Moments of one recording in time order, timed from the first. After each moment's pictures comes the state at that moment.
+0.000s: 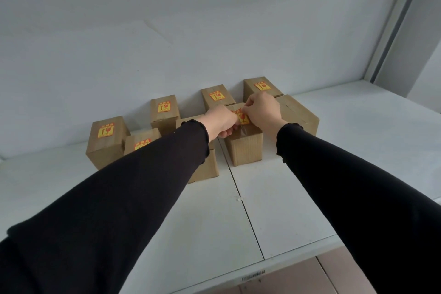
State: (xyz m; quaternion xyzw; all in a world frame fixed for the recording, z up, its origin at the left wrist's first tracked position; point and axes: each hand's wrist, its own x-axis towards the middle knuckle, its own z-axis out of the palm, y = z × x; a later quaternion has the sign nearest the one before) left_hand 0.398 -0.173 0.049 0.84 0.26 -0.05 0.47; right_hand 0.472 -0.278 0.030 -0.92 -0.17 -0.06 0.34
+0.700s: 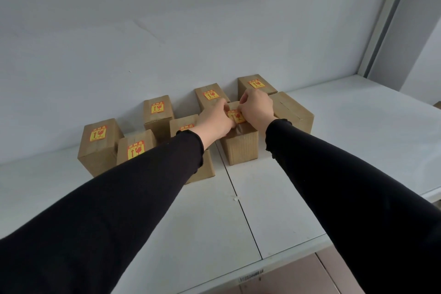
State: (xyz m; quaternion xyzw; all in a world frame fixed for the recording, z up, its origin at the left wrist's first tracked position) left_hand 0.386 -0.176 0.042 0.92 0.17 0.06 0.34; right_hand 0.481 -0.272 0.023 -0.92 -0.15 -0.08 0.35
